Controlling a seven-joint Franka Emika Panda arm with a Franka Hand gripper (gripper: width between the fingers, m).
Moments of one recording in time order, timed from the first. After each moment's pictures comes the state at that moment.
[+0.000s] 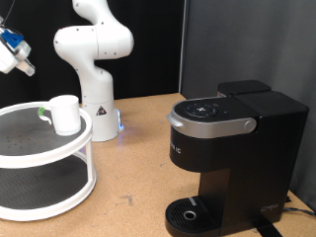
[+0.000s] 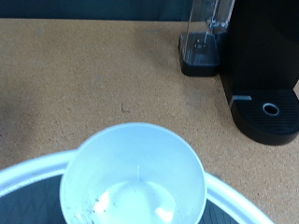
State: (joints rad) arm -0.02 -0.56 -0.83 -2.46 0.18 1.67 -1.45
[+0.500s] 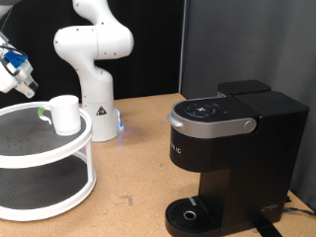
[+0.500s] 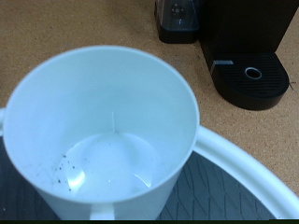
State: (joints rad) arm -0.03 -0.55 -0.86 -2.57 0.18 1.86 -1.48
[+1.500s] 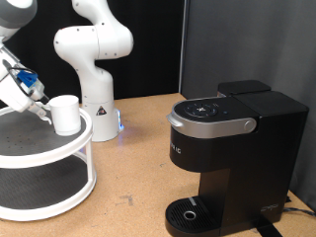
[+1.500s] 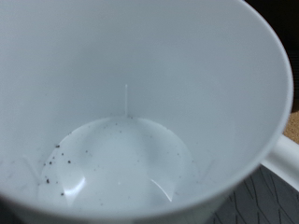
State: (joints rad) arm 0.02 -0.49 -0.92 -2.65 0.21 1.94 -1.57
